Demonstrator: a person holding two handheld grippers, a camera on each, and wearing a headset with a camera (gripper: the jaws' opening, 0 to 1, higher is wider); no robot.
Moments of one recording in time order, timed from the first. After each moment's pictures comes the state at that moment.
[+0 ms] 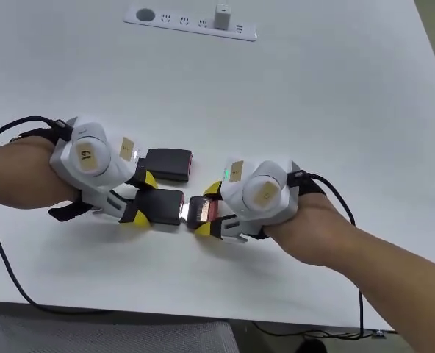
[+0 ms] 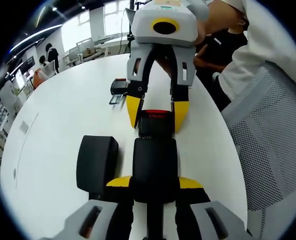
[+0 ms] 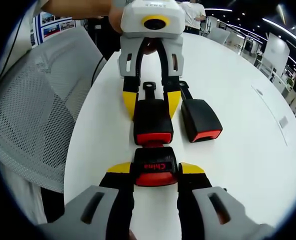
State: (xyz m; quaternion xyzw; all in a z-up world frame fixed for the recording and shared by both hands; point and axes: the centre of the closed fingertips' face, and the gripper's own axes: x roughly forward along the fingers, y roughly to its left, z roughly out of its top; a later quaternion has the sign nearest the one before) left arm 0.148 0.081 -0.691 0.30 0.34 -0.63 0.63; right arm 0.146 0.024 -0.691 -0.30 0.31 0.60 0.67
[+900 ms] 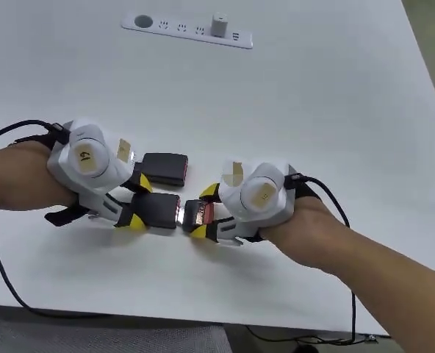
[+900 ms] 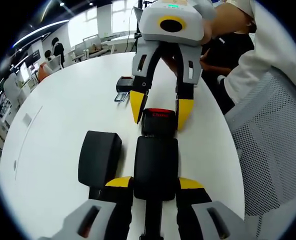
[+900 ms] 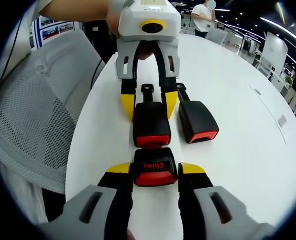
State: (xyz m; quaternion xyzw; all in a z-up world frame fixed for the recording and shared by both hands) left arm 0.151 0.086 -0.689 0.29 0.35 -0.61 0.65; right arm 0.148 0.023 -0.683 -0.28 0.31 0.60 0.68
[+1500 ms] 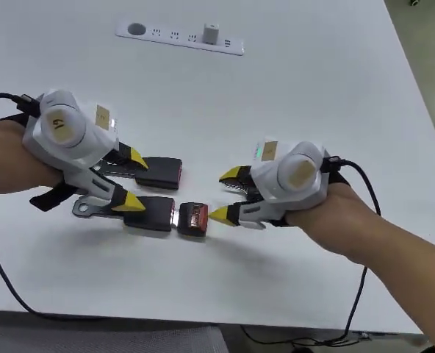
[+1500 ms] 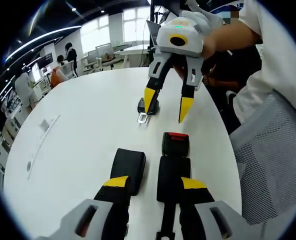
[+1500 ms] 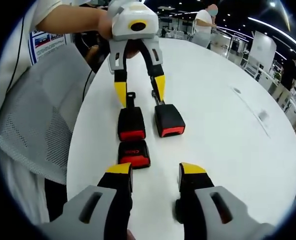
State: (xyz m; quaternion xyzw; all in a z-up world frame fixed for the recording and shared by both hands) left arm 0.184 0.087 -0.642 0.26 0.32 -0.59 0.70; right arm 0.183 -0.020 -0.650 -0.27 0.30 0.57 0.72
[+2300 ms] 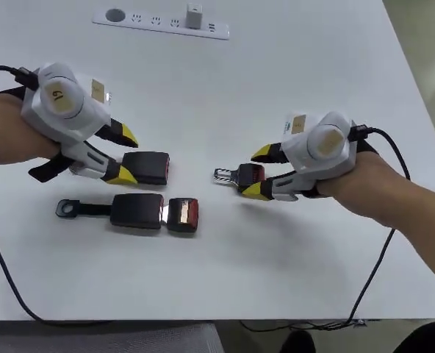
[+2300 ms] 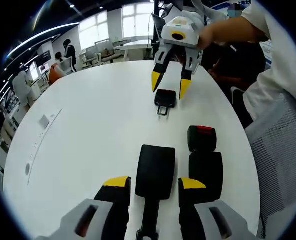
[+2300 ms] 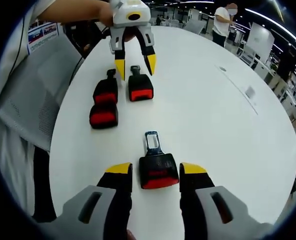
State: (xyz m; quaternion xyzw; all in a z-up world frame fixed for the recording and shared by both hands) left arm 0.231 0.087 -0.670 0.28 0.33 -0.59 0.68; right arm 0.217 -0.087 -0.670 -0.30 0.34 0.54 0.71
